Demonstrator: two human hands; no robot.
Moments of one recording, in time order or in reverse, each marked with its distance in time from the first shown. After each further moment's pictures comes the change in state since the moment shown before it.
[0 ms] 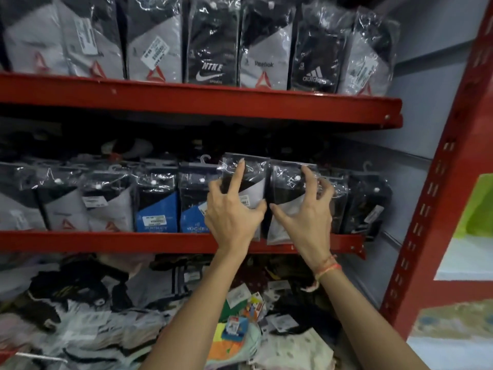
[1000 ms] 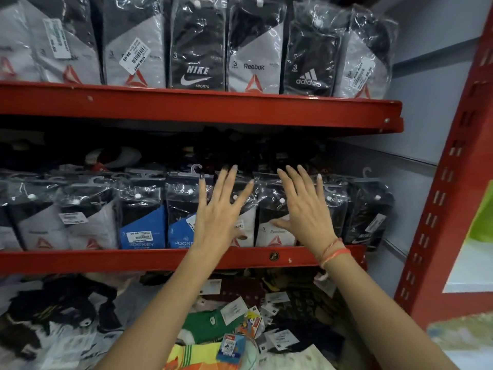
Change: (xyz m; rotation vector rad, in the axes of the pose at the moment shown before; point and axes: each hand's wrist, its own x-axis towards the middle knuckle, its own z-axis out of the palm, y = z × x) left_hand 0.036 -0.033 0.022 0.620 -0.264 0.592; right_hand 0.051 0.029 0.013 -0.600 -0.294 -0.349
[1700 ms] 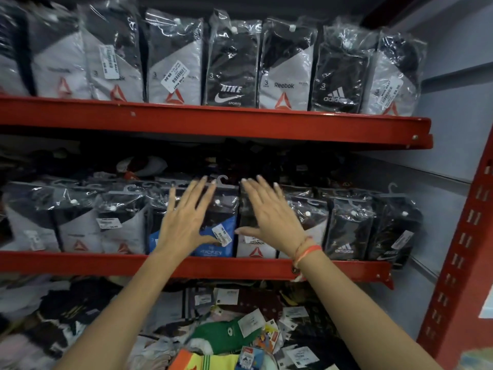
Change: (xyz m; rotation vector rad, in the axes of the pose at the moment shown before) left_hand -0.029 -0.108 0.005 0.049 -0.009 -0.073; right_hand 0.038 -0.085 0.004 0.167 -0.016 -0.300
